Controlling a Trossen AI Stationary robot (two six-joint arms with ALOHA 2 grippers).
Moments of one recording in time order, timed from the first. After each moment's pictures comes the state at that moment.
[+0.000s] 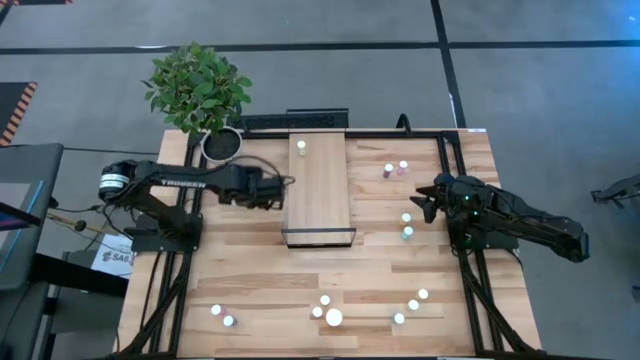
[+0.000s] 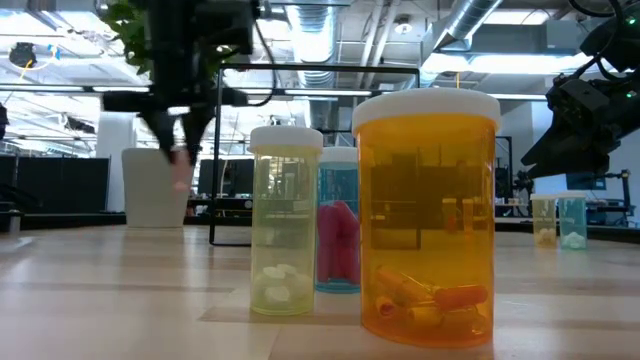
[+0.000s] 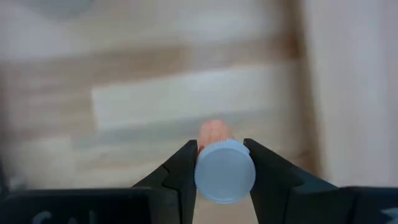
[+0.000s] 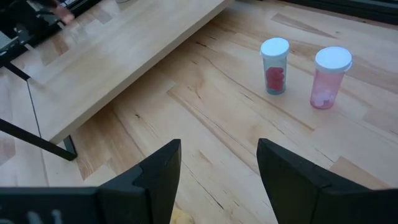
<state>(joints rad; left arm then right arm) 0.15 1.48 1.08 -1.05 -0.27 -1.29 -0.37 0.10 0.20 -0.63 0.11 0.45</state>
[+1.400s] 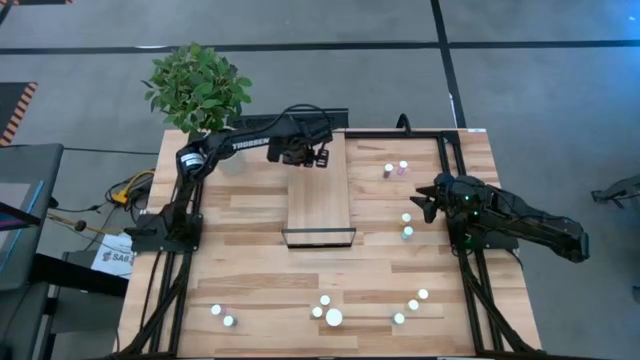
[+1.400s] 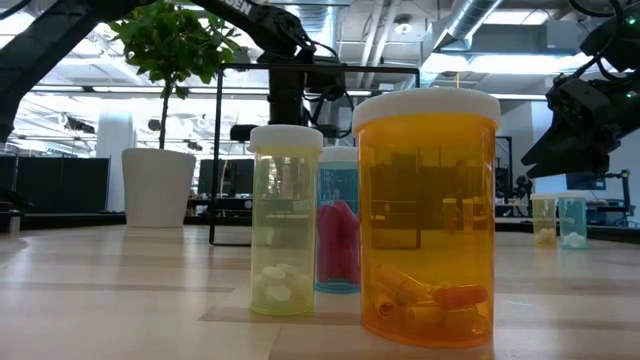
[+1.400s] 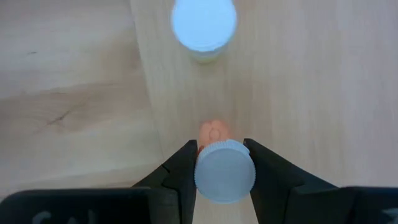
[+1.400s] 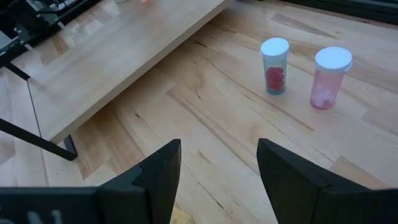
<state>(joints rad) 0.44 2.08 1.81 -1.14 -0.17 -0.96 -0.37 0.10 0.20 -0.63 0.11 0.45</state>
